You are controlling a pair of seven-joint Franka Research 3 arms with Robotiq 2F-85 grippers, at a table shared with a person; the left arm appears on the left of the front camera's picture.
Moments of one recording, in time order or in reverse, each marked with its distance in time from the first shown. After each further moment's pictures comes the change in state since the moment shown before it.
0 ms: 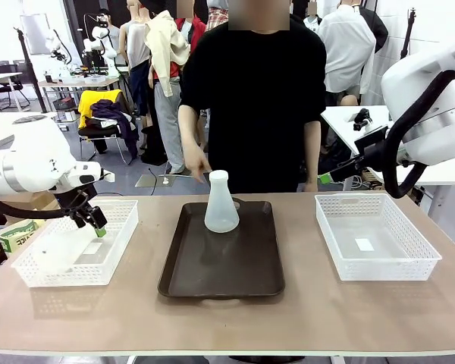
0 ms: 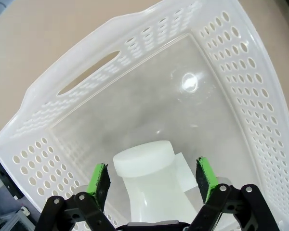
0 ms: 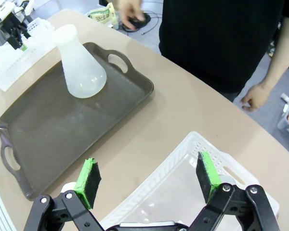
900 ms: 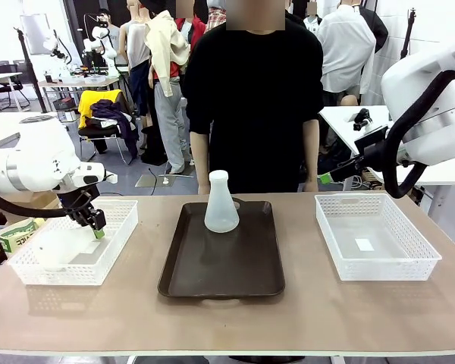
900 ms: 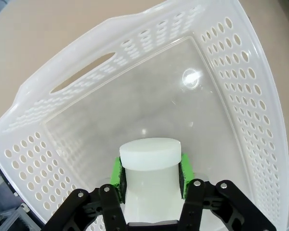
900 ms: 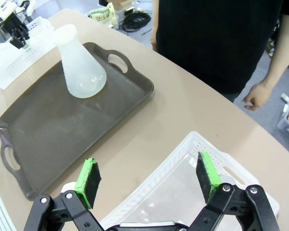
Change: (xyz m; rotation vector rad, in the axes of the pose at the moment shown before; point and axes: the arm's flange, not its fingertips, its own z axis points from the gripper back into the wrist) left arm 0.005 -0.004 -0.001 0.004 0.020 0.007; right arm 0.000 0.000 0.000 0.000 0.000 0.000
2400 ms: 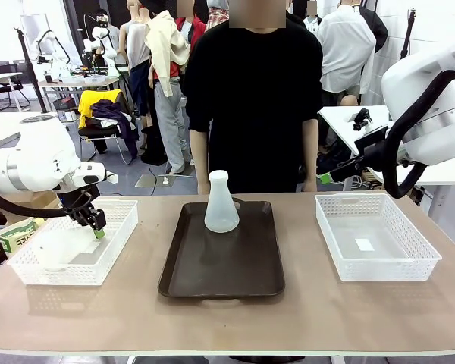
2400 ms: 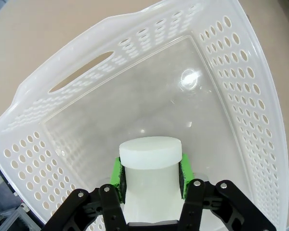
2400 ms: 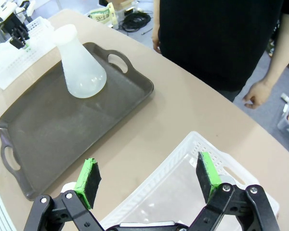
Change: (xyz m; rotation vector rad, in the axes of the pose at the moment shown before) left arm 0.001 -0.001 0.000 0.000 0.000 -0.002; right arm 0.000 0.000 0.000 0.000 0.000 0.000
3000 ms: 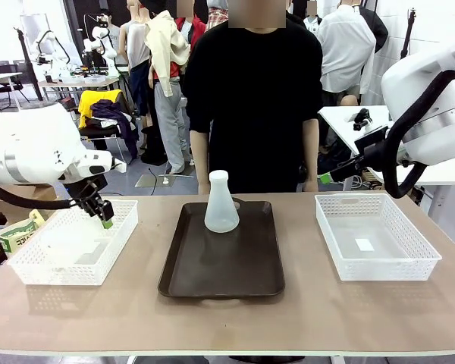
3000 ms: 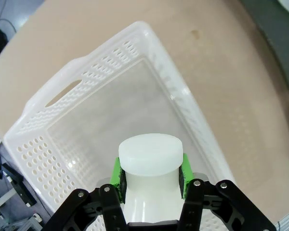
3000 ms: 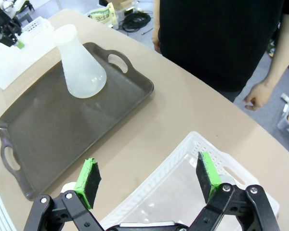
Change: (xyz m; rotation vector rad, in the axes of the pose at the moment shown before) left arm 0.005 -0.053 0.056 0.041 -0.076 -0.069; right arm 0.000 0.000 0.000 0.000 0.000 0.000
